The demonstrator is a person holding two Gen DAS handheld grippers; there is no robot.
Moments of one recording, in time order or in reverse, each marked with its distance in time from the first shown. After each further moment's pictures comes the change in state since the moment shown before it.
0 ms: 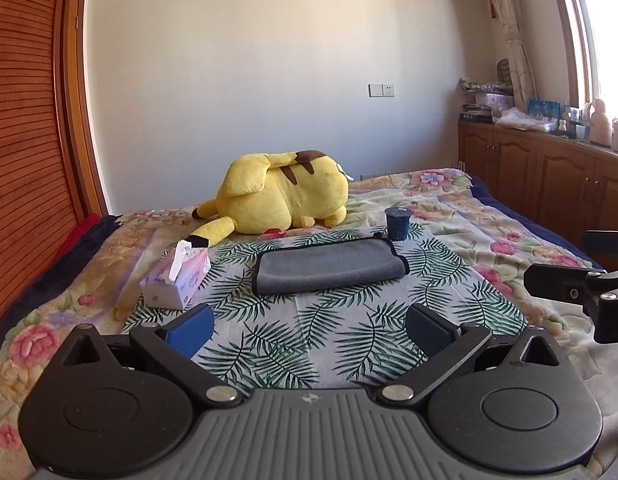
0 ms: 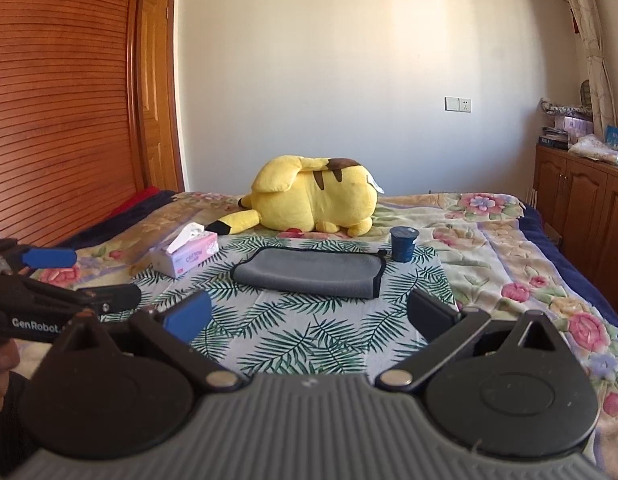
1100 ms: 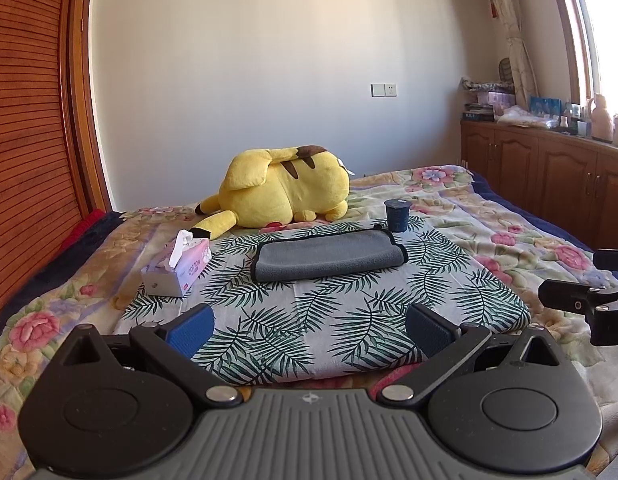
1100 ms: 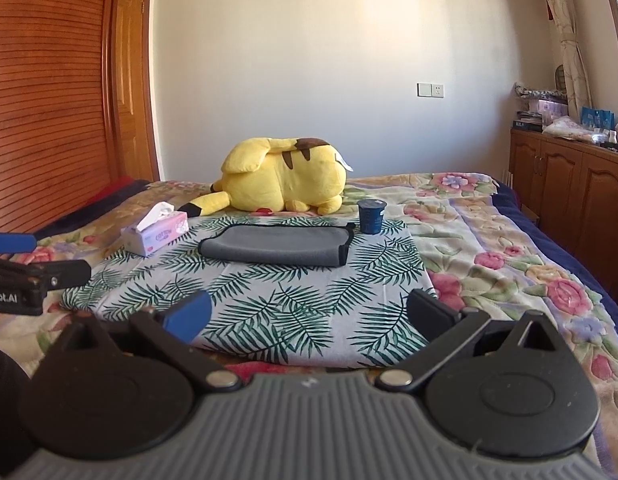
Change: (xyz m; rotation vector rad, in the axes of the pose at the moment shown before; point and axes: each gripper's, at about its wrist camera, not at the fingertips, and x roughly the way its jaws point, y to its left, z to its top) left arm -0.005 -0.012 -0.022 0.001 -0.012 0.014; right arm -0.003 -0.025 -0.043 0.026 0.011 -0.067
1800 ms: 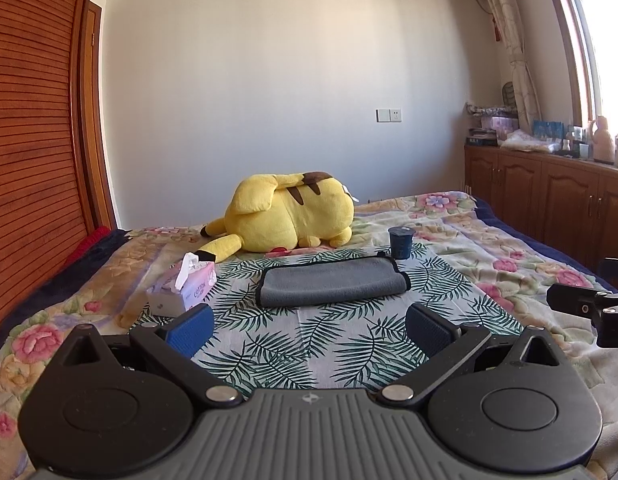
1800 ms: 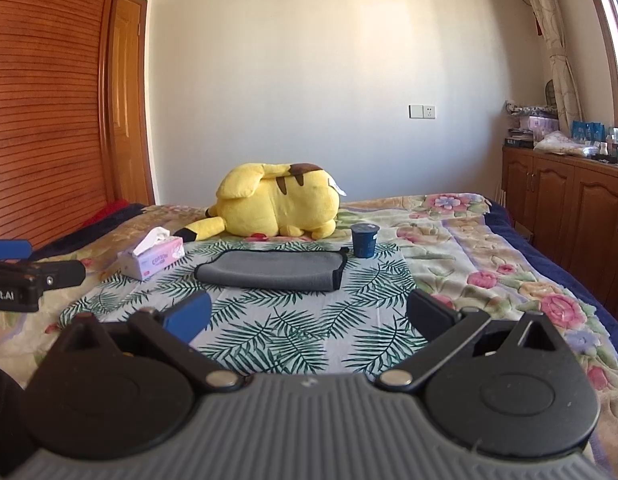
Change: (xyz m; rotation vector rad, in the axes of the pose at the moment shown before) left arm -0.011 0.006 0.006 -0.020 -0.081 0.012; right arm -0.010 -0.005 0.004 0.014 -0.083 -0.017
